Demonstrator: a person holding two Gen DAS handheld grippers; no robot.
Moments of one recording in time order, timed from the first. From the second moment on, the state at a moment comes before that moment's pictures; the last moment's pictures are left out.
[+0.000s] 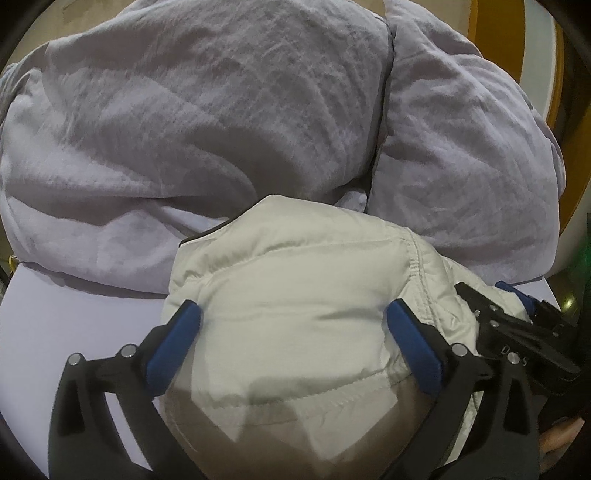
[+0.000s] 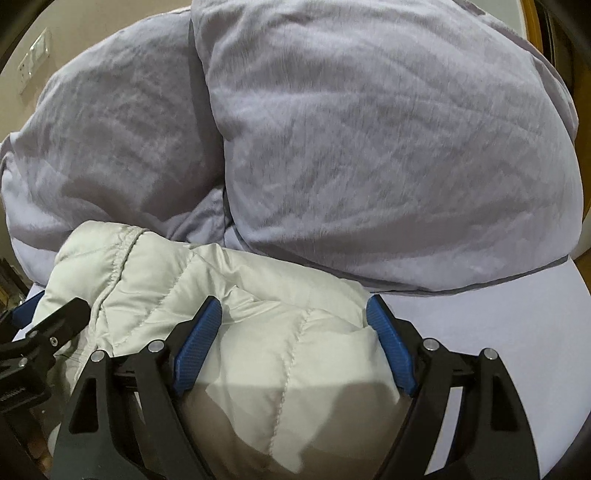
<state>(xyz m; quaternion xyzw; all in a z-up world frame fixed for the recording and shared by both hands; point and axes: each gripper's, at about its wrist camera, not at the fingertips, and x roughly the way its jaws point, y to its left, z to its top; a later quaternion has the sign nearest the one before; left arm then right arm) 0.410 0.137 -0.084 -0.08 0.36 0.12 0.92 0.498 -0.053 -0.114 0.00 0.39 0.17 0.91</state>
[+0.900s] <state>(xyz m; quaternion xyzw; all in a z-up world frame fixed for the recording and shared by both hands) 0.414 0.142 -0.099 -0.10 0.35 0.12 0.92 0.509 -0.044 -0.132 0.00 0.39 0.16 0.91</state>
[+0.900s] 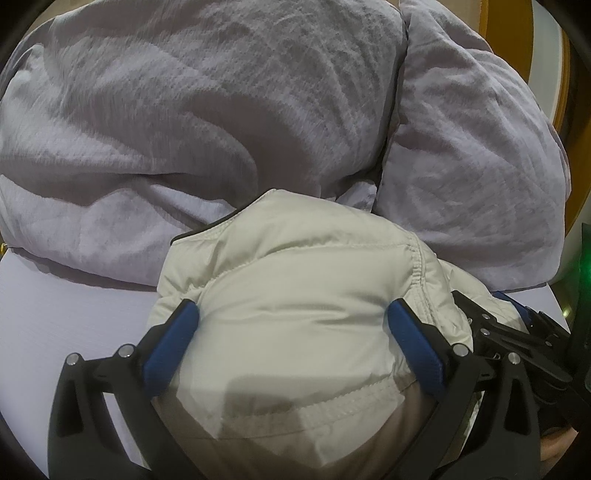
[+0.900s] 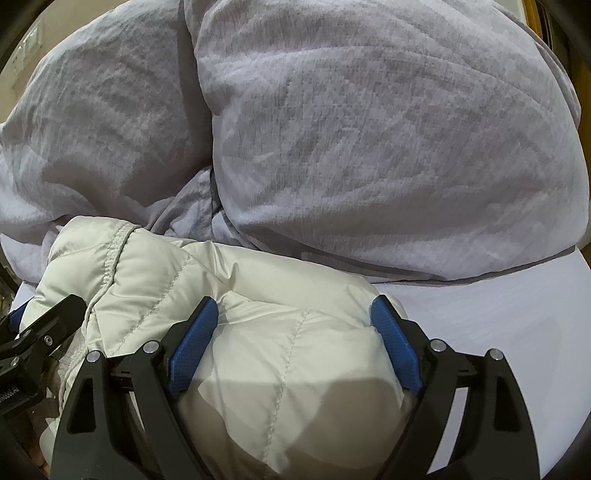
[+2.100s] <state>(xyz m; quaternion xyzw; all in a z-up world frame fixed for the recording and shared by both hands) 0.416 0.143 -0.097 -0.09 0.36 0.12 0.92 0.514 -0.050 -0.136 0.02 0.40 0.16 0.90</state>
